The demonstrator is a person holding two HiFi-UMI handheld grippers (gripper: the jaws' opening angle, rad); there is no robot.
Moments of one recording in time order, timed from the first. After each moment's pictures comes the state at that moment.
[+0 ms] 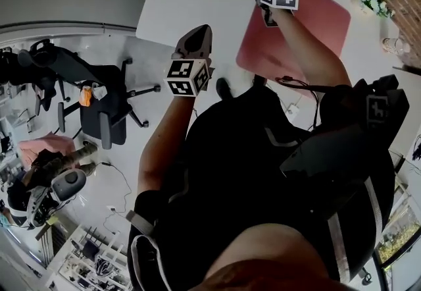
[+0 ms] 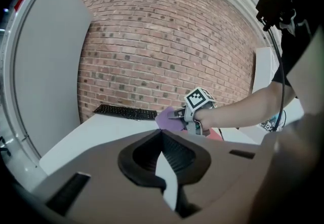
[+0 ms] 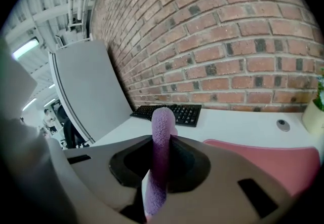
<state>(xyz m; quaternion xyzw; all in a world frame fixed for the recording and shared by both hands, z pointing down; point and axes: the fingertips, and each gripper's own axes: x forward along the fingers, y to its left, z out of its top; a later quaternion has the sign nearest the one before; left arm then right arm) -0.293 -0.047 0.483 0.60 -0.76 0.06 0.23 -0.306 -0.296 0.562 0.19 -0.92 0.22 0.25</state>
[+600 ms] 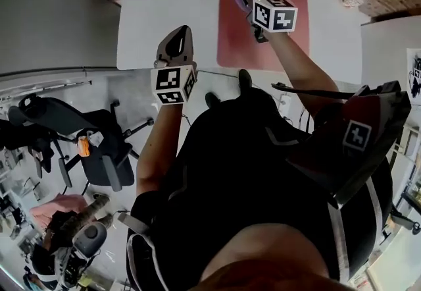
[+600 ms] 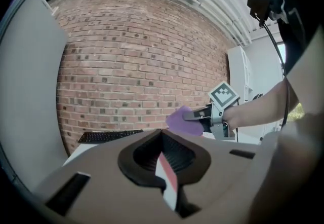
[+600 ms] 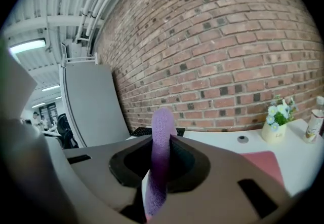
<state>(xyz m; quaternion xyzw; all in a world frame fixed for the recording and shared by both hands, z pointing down) -0.272 -0.051 0.421 0.70 -0.71 0.08 0.10 -0.188 -0.242 0.448 0.27 -0.94 0.18 0.13</state>
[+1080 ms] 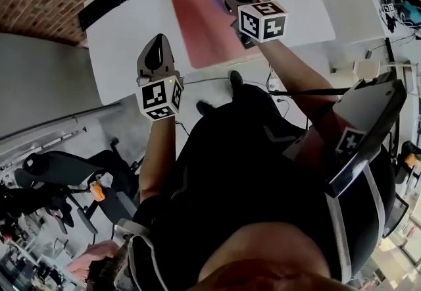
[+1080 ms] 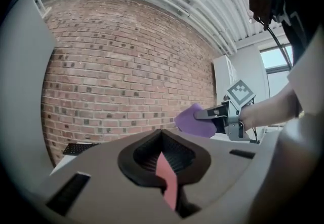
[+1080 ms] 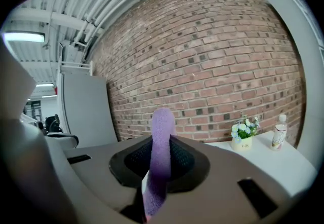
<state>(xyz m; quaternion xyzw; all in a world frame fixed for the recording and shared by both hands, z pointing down) -0.230 -0.054 0.388 0.74 -0.67 0.05 0.06 -0.092 -0.203 0.385 0.35 -0.92 0.14 0.08</state>
